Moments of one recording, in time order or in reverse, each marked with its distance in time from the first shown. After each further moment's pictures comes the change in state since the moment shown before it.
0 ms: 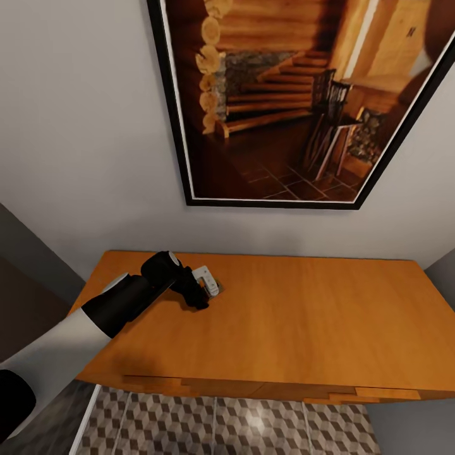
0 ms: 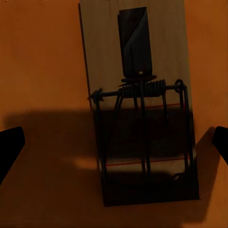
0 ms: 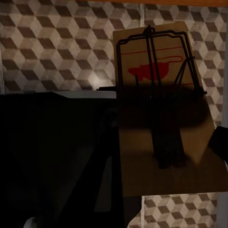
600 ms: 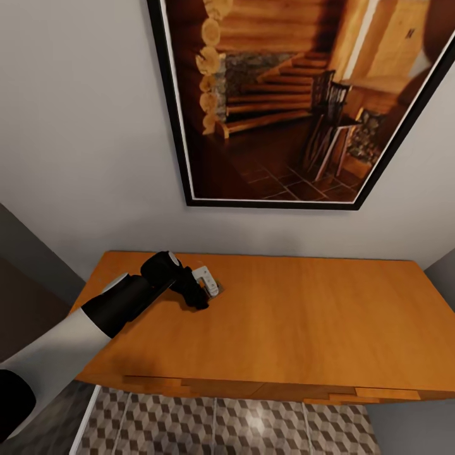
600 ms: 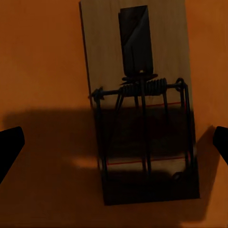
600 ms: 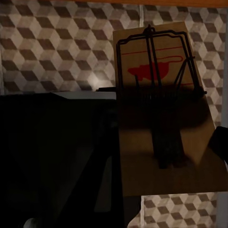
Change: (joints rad) left arm 0.000 0.001 0.000 0.004 0.003 0.000 -0.001; right arm 0.000 -0.001 0.000 0.000 0.000 0.000 0.000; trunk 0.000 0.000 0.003
